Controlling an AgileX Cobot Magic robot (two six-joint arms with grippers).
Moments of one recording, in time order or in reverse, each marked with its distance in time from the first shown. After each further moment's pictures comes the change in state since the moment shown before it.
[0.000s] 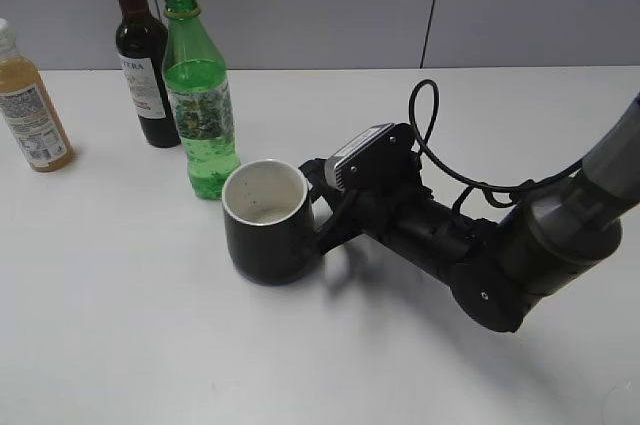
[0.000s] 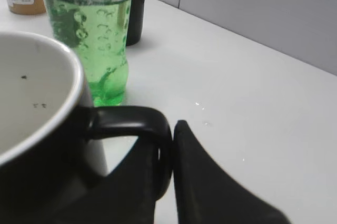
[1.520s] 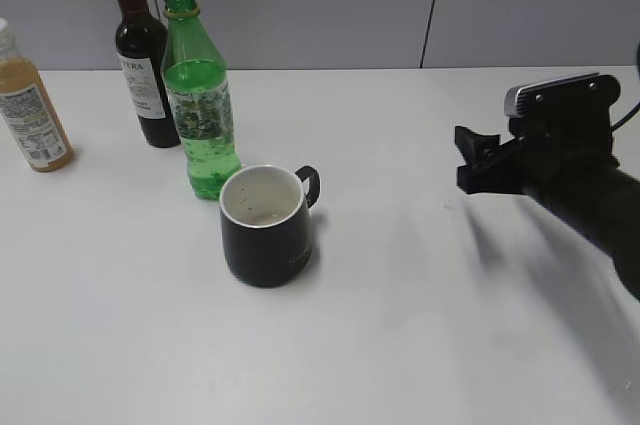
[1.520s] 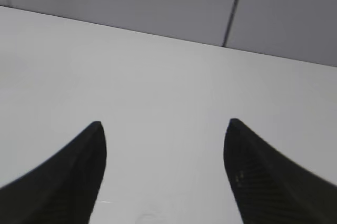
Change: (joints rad) left arm 0.000 0.000 0.000 0.000 0.000 0.000; right arm -0.301 -0.365 0.269 0.184 0.175 0.005
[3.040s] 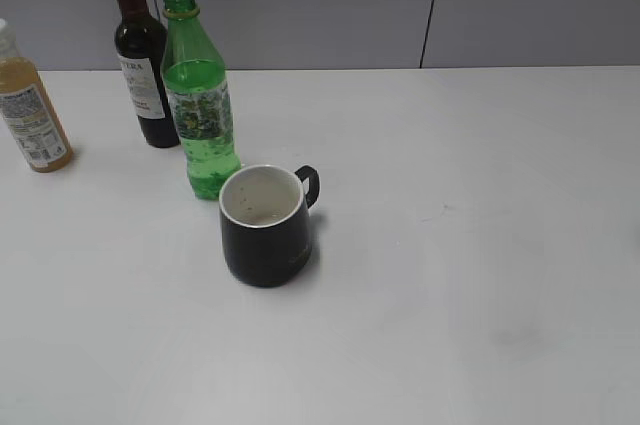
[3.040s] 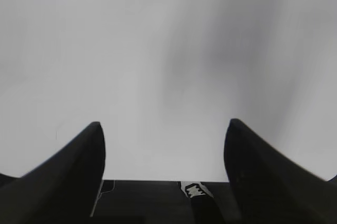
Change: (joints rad) left arm 0.000 0.000 0.000 0.000 0.000 0.000; right arm -0.364 -0.318 -0.571 -0.147 2.160 -0.030
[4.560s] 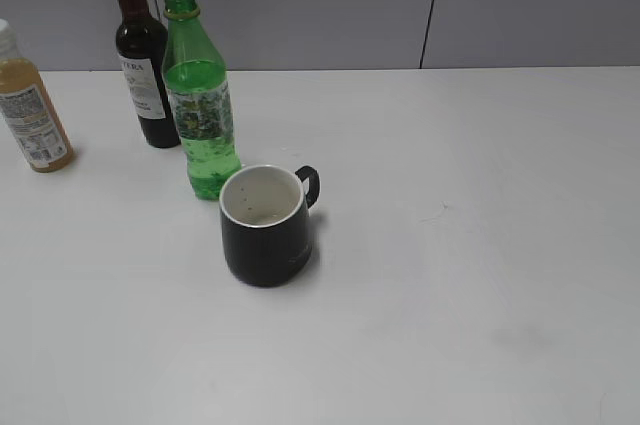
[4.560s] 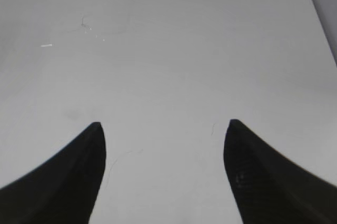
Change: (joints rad) left arm 0.000 0.000 0.000 -0.004 0.000 0.000; right arm 0.000 -1.461 0.669 0.158 -0.235 -0.034
